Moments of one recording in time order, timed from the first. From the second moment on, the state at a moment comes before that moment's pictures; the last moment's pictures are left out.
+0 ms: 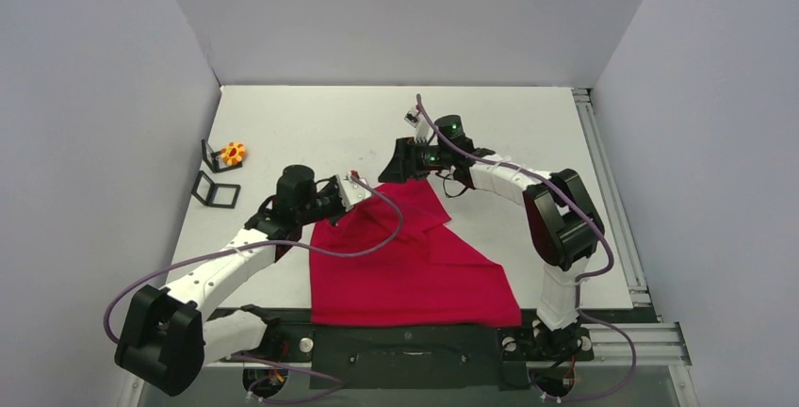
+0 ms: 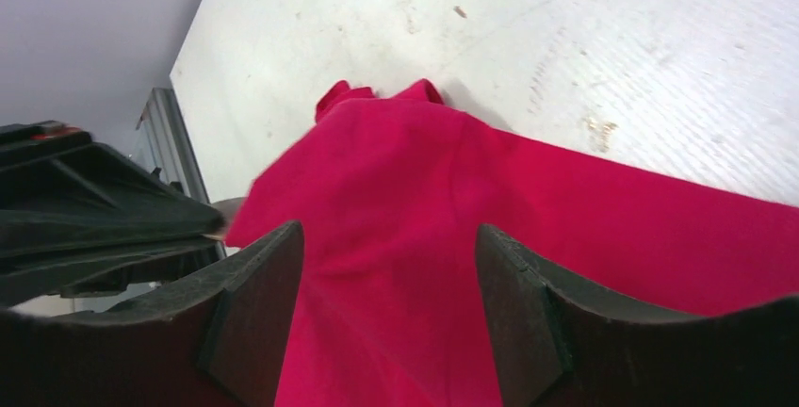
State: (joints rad) left arm -0.45 1.14 0.65 0.01 0.45 0.58; right arm 0.51 1.90 1.25 0.10 -0.70 0.41
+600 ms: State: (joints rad) left arm -0.45 1.24 0.59 0.10 0.42 0.61; right arm 0.58 2.11 1.41 -0.17 -0.74 0.29
